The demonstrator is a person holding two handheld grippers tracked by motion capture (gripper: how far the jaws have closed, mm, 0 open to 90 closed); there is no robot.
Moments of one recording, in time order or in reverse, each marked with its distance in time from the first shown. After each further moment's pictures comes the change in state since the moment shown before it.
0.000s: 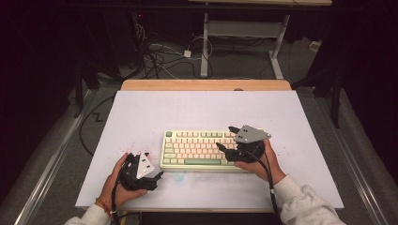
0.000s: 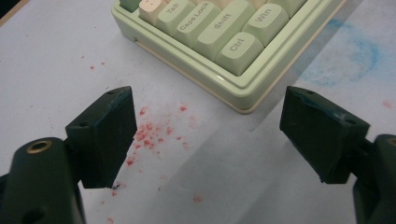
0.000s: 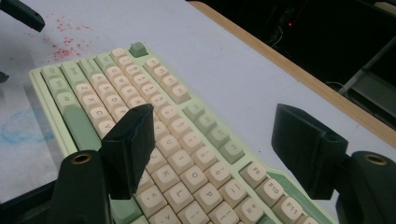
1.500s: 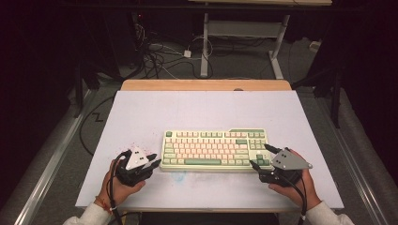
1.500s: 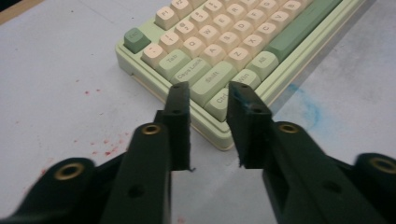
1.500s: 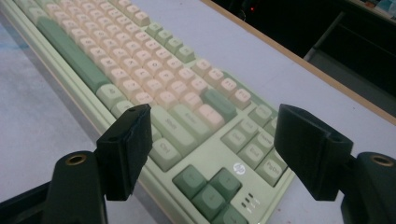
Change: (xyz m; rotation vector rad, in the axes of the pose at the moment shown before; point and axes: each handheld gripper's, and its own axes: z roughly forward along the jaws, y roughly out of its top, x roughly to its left) left arm 0.014 0.018 -0.020 -0.085 -0.129 -0.136; right arm -0.006 -0.075 -0.079 0.037 -0.141 0.013
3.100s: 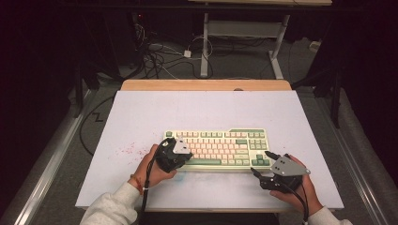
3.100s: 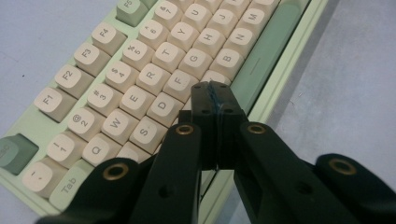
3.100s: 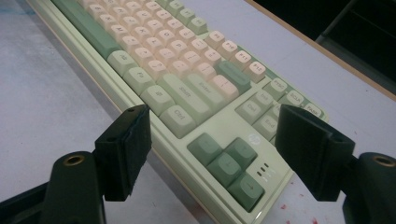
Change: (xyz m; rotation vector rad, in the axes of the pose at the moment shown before) left arm -0.031 0.074 0.072 0.143 -0.158 0.163; right arm 0.008 -0.014 -0.002 0.056 0.017 -0.018
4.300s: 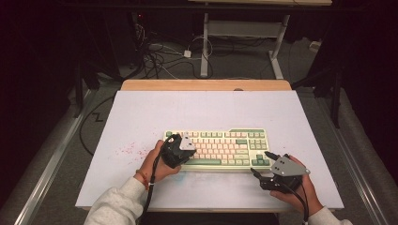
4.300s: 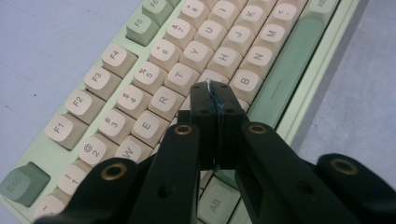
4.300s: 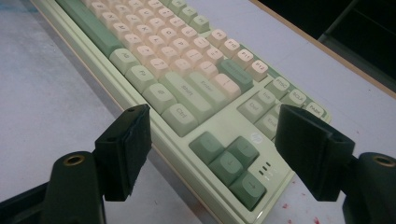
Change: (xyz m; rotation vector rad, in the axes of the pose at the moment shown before) left arm 0.004 0.013 0.009 -0.001 0.036 0.025; right arm 0.000 0.000 0.000 0.006 0.006 -0.003
